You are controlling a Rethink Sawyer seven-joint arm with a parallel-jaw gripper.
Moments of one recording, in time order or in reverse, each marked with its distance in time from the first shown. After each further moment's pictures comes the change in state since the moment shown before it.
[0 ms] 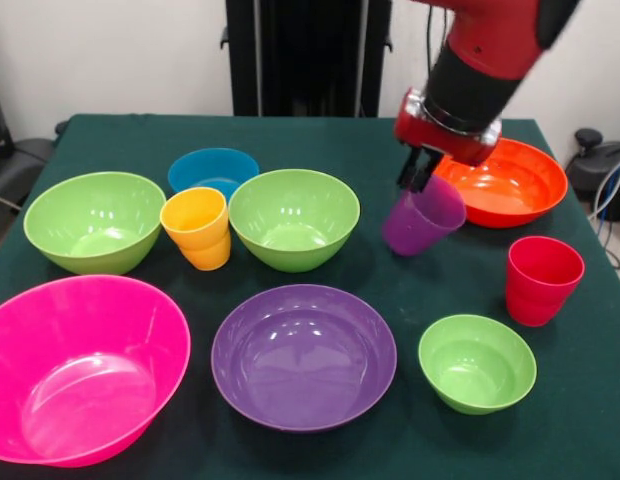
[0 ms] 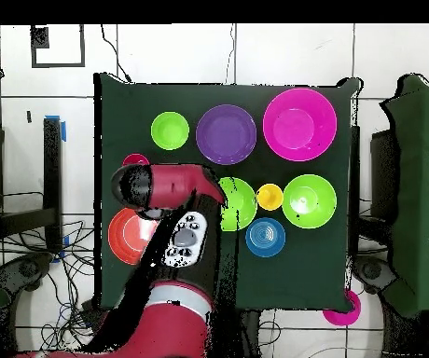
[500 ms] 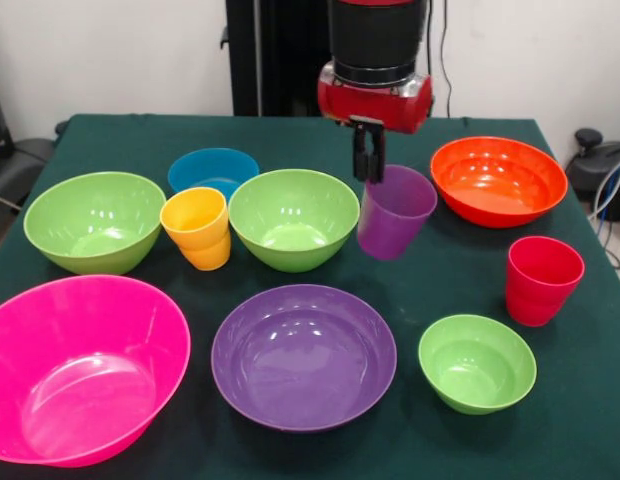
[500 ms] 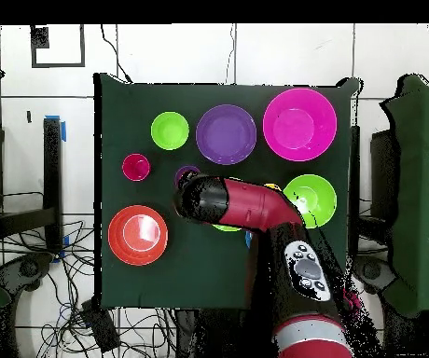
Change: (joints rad) arm -0.420 -0.231 0.339 0.297 -0.036 -0.295 -0.010
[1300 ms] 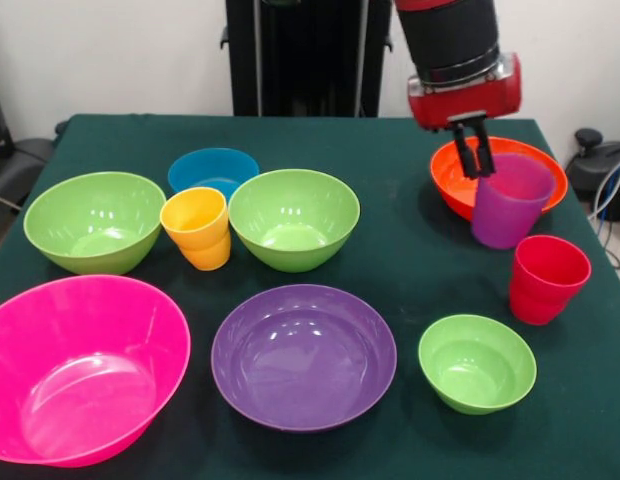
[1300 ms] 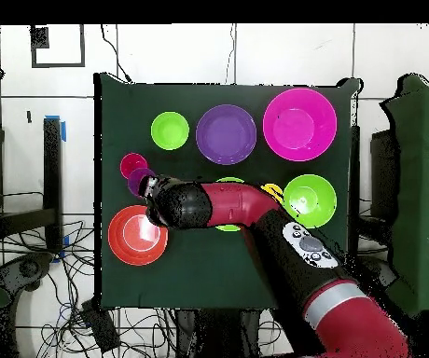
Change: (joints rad) arm -0.232 0.031 0.455 0.134 -0.151 -0.092 0.000
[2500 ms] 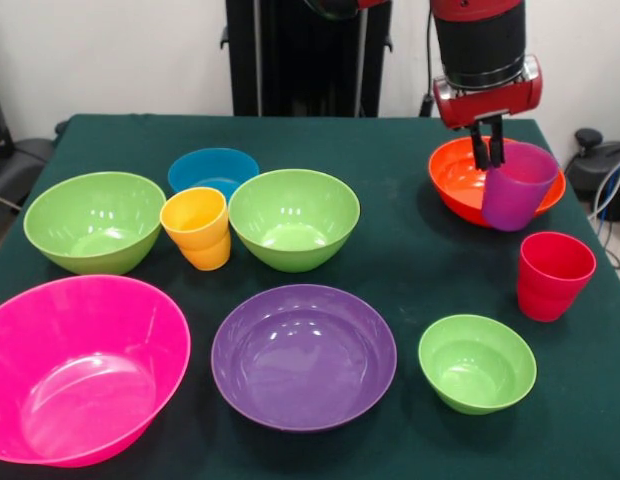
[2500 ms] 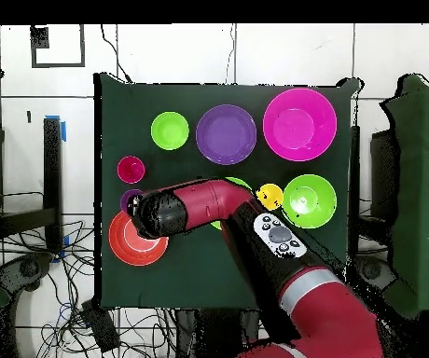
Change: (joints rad) arm 0.068 0.021 0.010 -0.038 -0.182 0.138 0.000
